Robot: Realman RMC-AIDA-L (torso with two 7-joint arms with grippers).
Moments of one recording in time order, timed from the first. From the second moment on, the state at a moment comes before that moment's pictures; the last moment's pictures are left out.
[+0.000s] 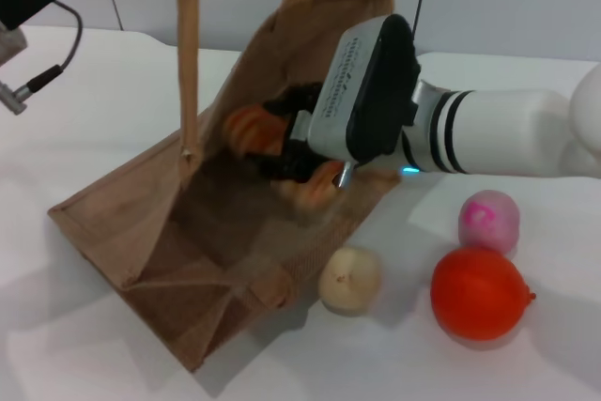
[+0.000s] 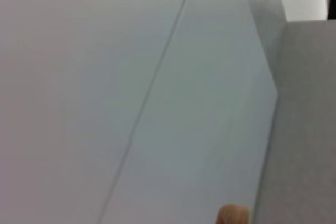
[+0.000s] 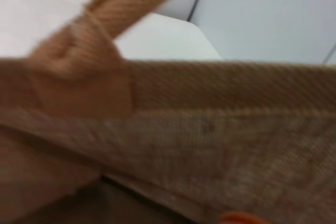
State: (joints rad) left arm -0.67 -2.03 0.27 0.55 -1.51 -1.80 1.60; right arm 0.83 2.03 -2.08 -0.82 -1.54 -0.42 1.64
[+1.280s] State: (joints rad) left arm -0.55 -2.03 0.11 0.48 -1.51 -1.65 1.71; right arm 0.56 2.02 -1.52 -0.94 -1.94 -1.15 1.76
